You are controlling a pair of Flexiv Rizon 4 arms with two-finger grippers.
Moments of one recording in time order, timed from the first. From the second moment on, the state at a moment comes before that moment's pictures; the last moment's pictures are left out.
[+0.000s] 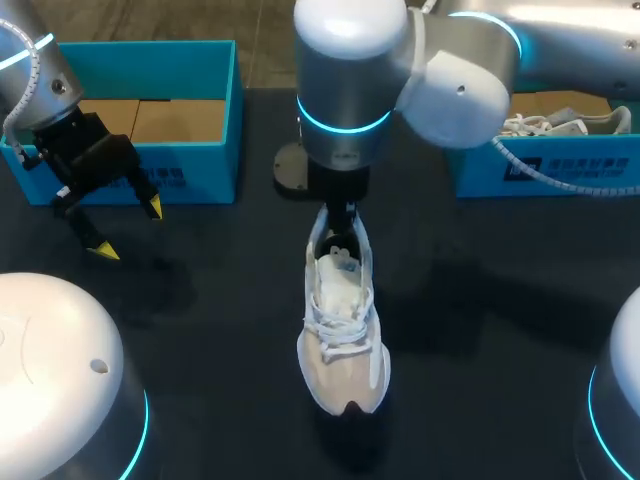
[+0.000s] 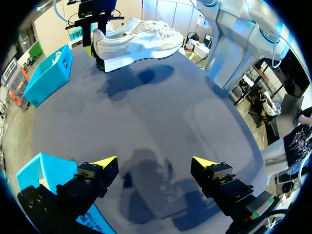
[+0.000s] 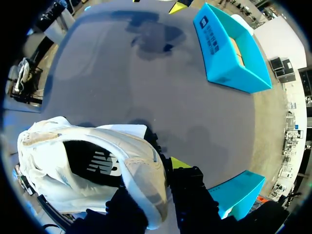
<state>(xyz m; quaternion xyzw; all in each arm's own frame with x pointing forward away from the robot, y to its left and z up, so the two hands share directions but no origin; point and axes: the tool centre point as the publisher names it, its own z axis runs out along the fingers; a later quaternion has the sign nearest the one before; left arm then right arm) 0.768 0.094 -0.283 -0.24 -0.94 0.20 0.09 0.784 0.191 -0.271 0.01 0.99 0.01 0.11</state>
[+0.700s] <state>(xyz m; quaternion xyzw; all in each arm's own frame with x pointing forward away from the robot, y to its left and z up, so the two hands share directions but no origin) 0.770 0.104 -0.278 -0.22 -0.95 0.19 0.09 0.835 0.166 -0.240 -0.01 0.99 -0.02 0.16</state>
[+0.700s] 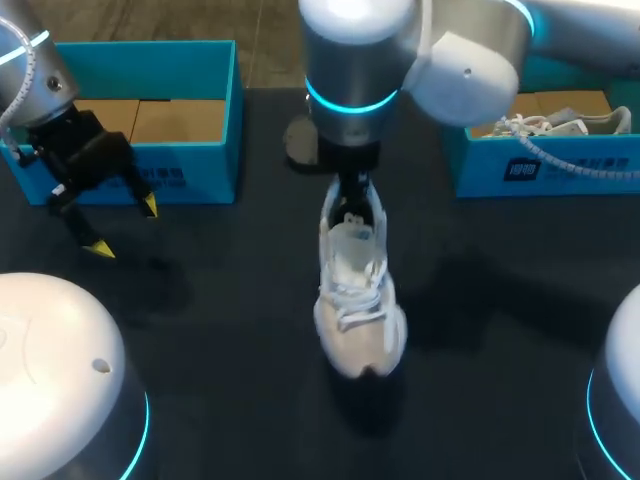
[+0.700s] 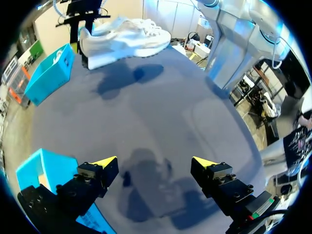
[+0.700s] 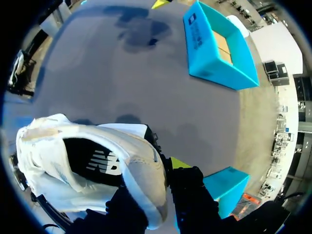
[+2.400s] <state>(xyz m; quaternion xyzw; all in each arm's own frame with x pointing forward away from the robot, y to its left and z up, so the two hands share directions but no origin) 0.862 0.217 -0.233 0.56 -0.83 0.07 0.02 1.012 -0.011 -0.144 0.10 0.98 -0.05 0.15</state>
